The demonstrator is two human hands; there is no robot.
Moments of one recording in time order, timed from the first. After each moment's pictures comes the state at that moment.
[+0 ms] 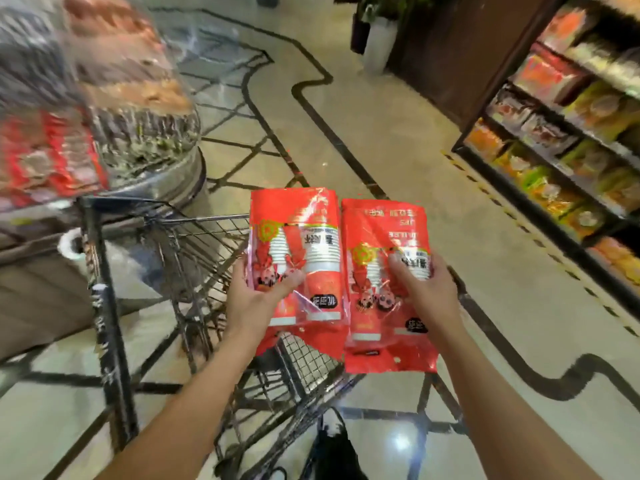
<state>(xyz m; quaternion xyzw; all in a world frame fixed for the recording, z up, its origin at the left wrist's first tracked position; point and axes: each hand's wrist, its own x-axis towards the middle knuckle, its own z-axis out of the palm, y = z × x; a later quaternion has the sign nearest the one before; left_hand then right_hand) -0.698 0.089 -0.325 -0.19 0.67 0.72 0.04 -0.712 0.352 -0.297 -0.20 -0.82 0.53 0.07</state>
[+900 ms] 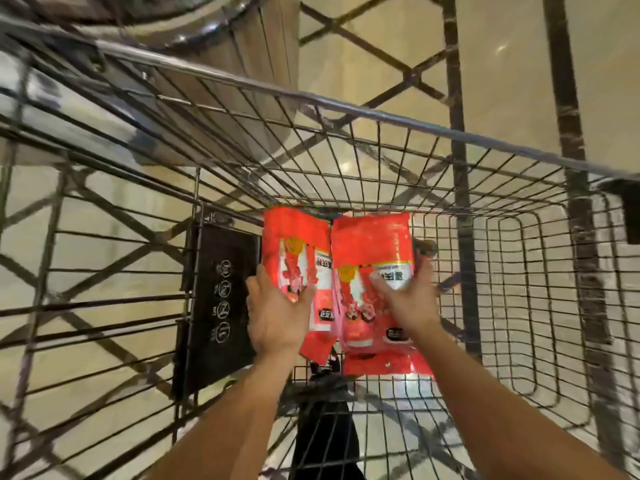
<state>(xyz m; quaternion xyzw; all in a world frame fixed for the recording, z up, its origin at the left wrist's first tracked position) -0.814 0.190 -0.622 -0.53 0.76 0.35 0.13 -0.913 0.364 -0.665 -0.14 -0.86 0.38 -0.31</state>
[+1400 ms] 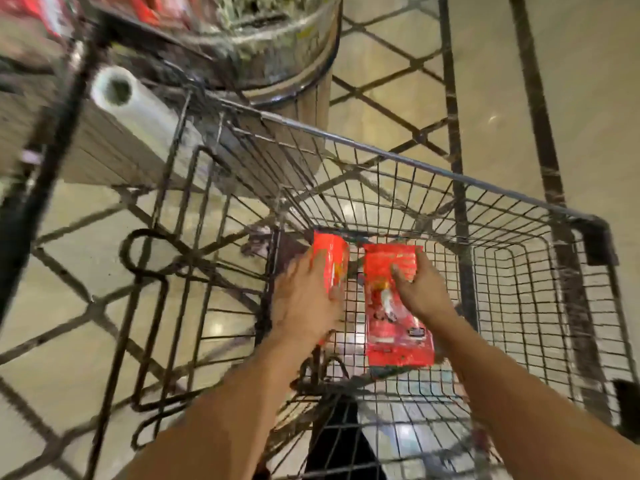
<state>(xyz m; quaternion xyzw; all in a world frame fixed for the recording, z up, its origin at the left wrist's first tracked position) -0.774 0.139 -0.506 -0.28 0.92 0.24 0.14 -0.894 0.306 -0.554 0.06 -0.92 0.25 -0.29</state>
